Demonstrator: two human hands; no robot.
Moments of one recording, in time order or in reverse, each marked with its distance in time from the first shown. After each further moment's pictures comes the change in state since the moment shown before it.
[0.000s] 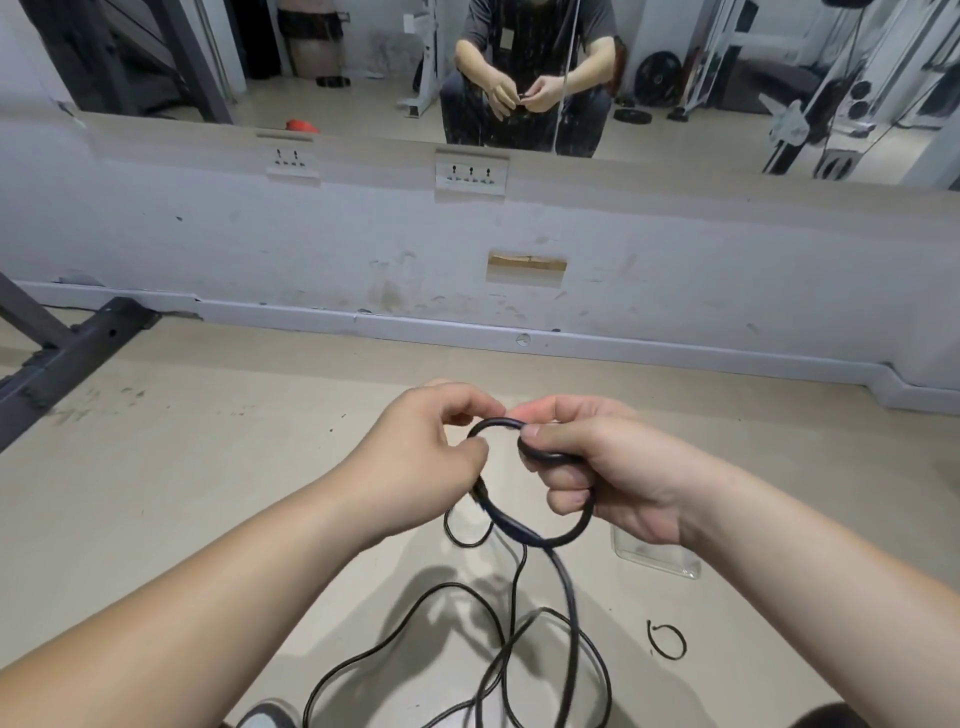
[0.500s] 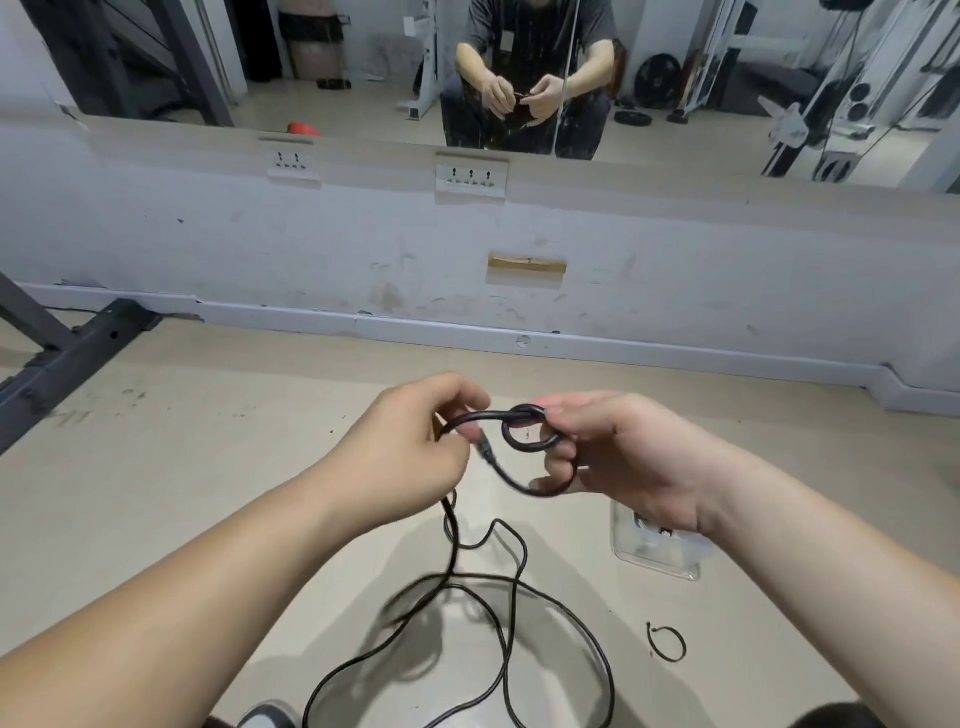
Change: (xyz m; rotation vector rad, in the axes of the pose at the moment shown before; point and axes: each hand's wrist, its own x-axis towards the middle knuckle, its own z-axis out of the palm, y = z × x) left_hand 0.002 0.003 -0.015 0.069 0.002 0.028; right_hand -0.002 -0.007 -0.017 -0.051 -0.112 -0.013
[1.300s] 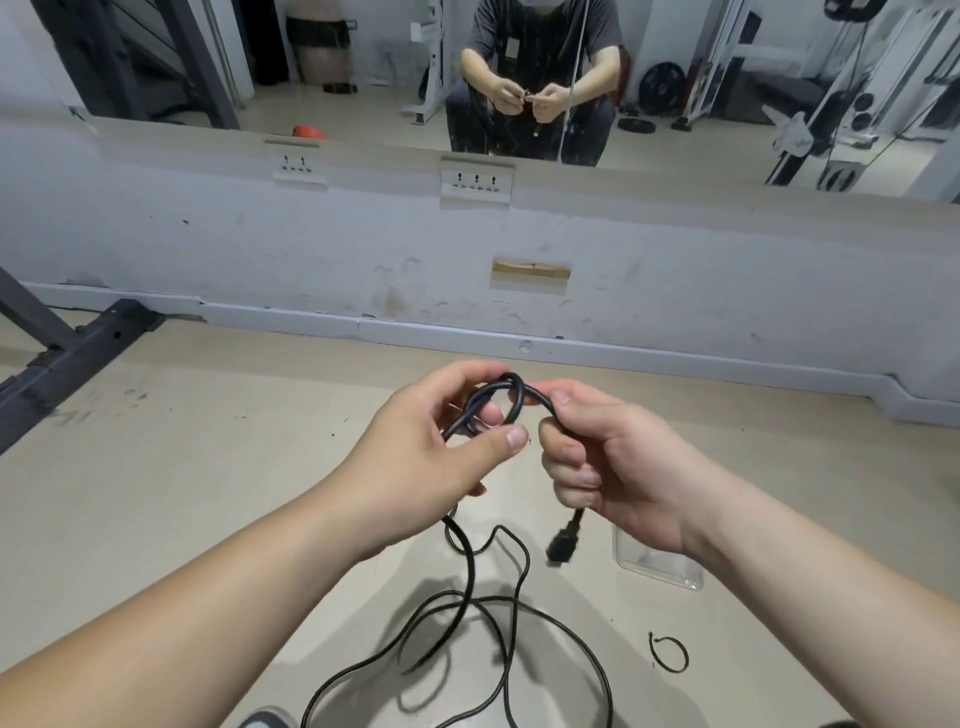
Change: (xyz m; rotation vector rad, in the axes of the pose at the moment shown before) left_hand -0.009 0.006 0.006 -0.424 -0.005 0.019; right_hand 0.006 0.006 0.012 0.128 0.071 -0.091
